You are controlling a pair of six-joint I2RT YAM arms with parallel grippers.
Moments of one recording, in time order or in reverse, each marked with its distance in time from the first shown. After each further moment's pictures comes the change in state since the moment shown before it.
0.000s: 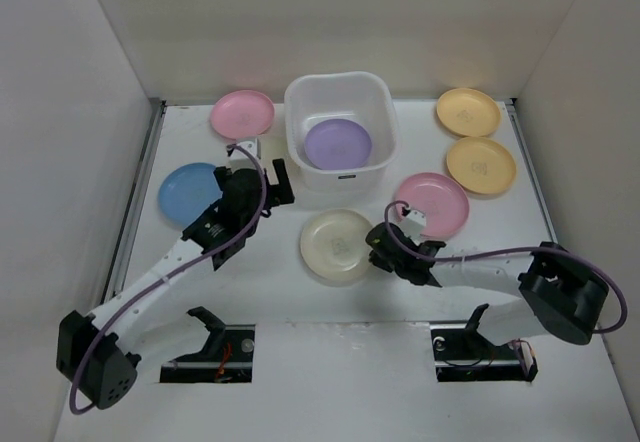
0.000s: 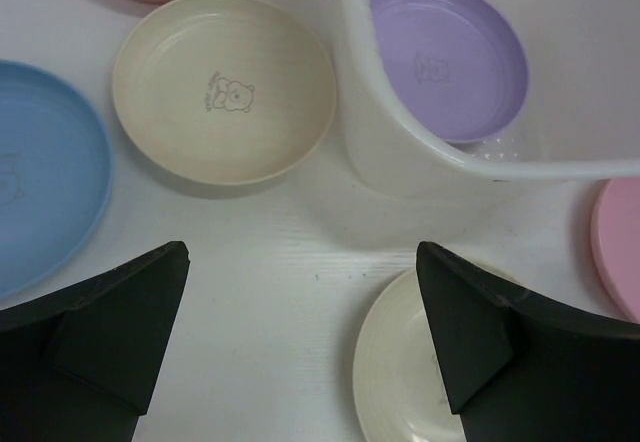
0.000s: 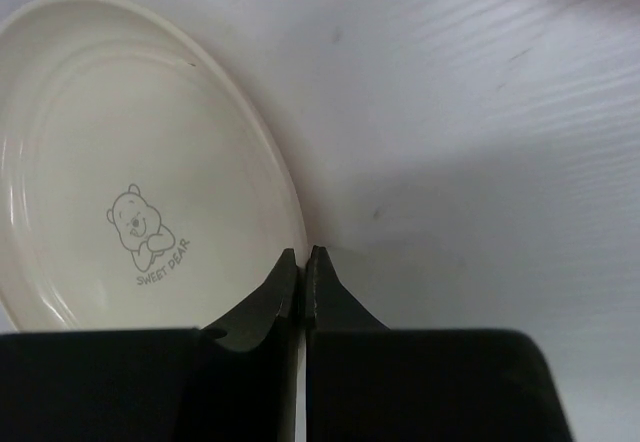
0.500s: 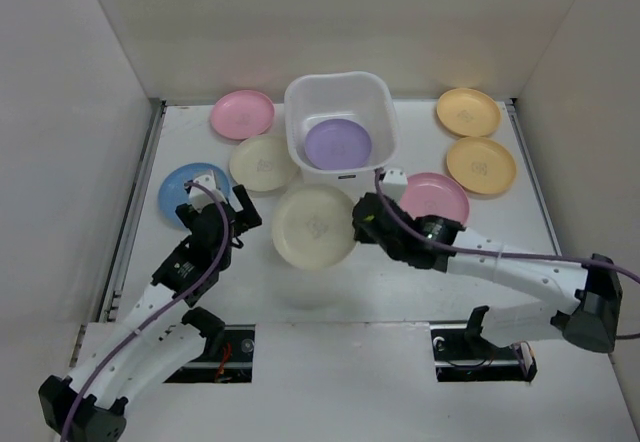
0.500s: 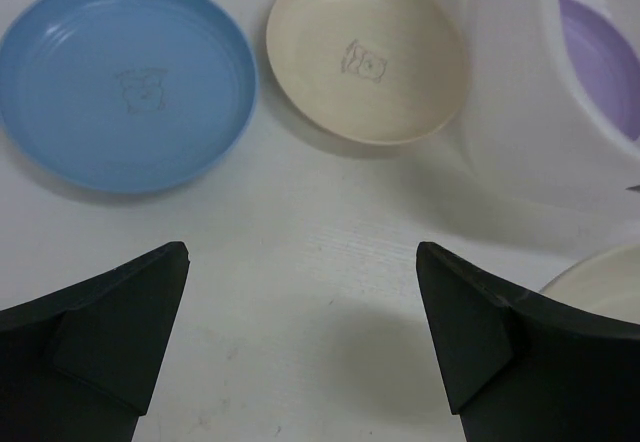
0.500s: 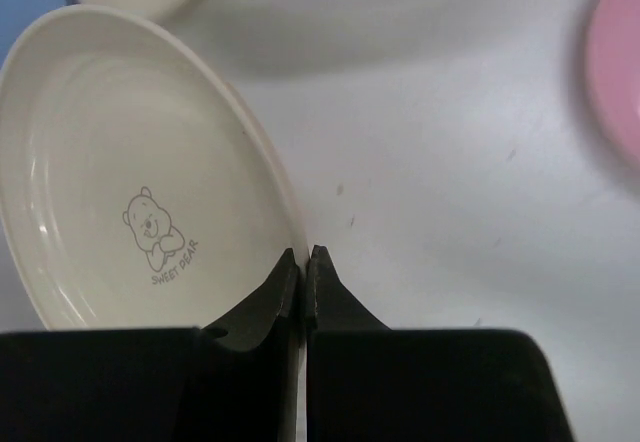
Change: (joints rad) left arm 0.077 -0.372 -0.207 -0.173 -0.131 -0.086; right arm 0.185 -0.102 0.454 -0.364 0.096 -0.327
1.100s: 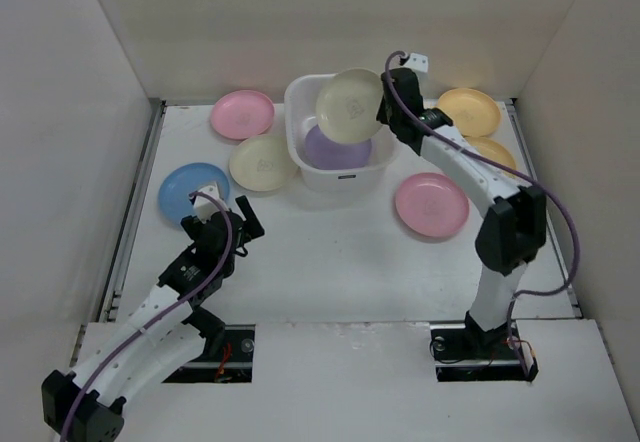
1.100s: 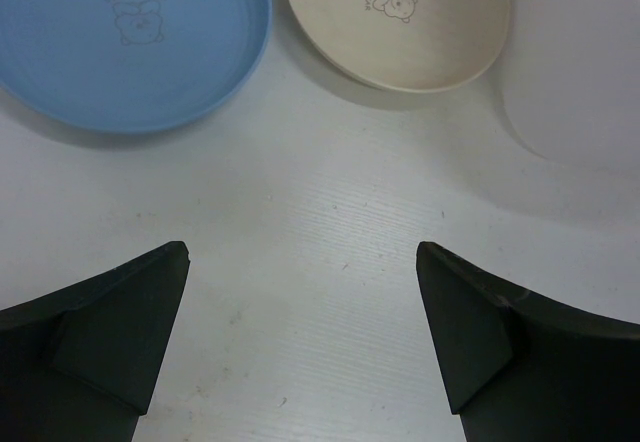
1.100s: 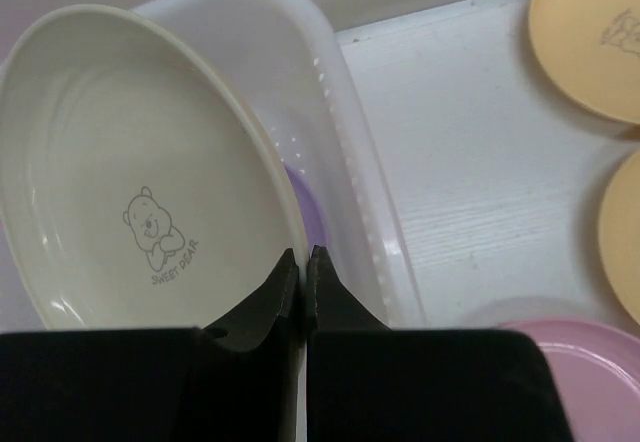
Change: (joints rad) left arm -0.026 -0.003 -0.092 -0.043 -0.006 -0.100; right arm -0.624 0.550 0.689 0.164 -0.081 -0.456
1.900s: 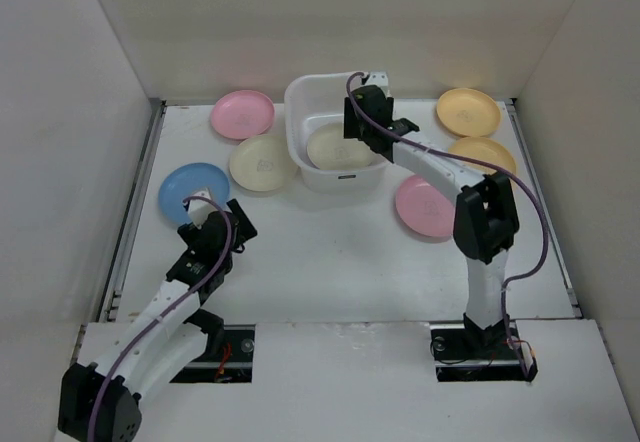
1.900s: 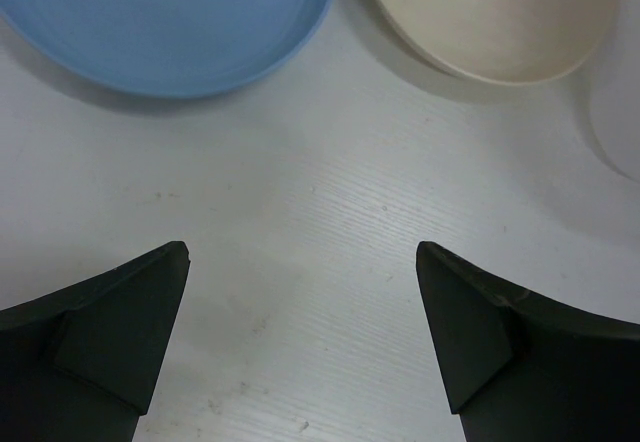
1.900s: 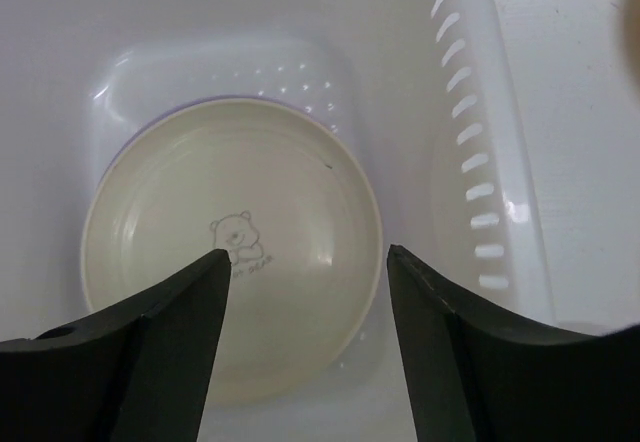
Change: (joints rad) left arm 0.129 0.067 -0.098 0.093 0.066 -0.035; right arm 0.053 0.248 0.102 0.028 -0.035 -0.118
